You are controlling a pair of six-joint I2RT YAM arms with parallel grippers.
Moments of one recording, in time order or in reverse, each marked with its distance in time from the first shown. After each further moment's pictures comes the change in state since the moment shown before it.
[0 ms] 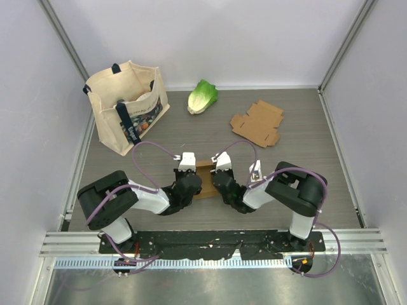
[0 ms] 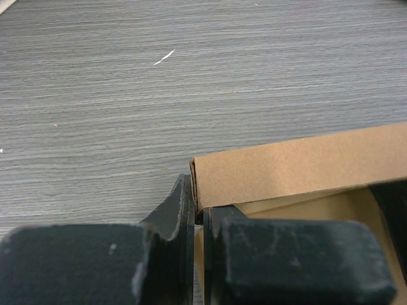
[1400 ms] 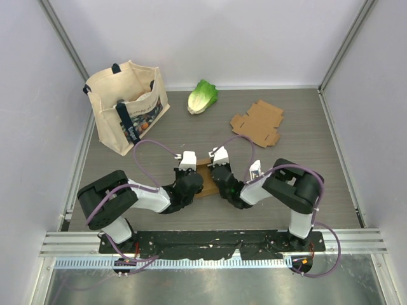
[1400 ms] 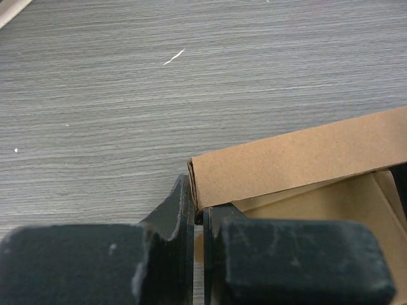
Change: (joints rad) left arm 0.000 0.000 0.018 -0.043 -0.013 0.005; right arm -0.056 -0.019 0.034 0.036 -0.099 -0.079
